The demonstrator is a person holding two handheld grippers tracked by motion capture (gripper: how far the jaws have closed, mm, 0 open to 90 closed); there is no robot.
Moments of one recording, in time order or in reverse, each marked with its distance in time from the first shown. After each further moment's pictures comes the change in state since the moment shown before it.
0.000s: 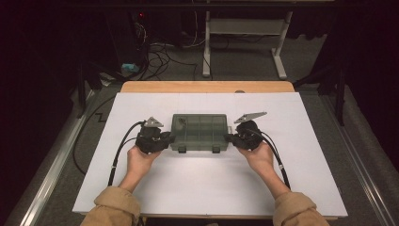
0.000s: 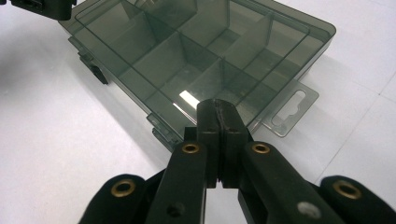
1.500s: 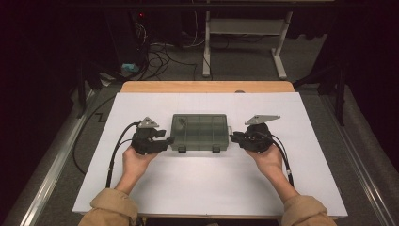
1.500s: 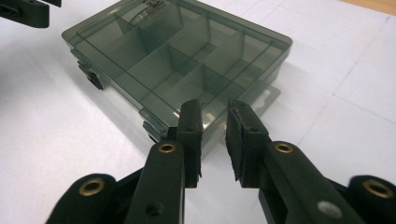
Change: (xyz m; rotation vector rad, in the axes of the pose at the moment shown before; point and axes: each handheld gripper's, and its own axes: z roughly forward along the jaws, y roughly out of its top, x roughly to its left) left arm -0.001 -0.004 -0.019 -0.045 -0.010 -0.013; right arm -0.005 -0.014 -0.029 -0.089 -0.045 0.003
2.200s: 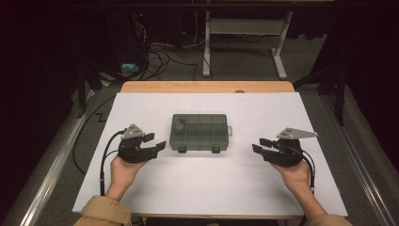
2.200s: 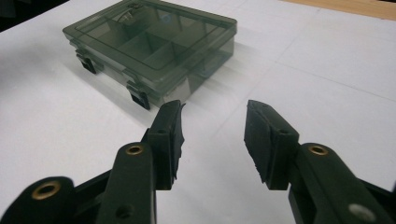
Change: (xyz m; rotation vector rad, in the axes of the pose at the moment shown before) left arm -0.001 -0.028 -0.034 -0.102 0.025 -0.001; right arm -0.023 -0.055 -0.061 -0.110 -0.038 0.049
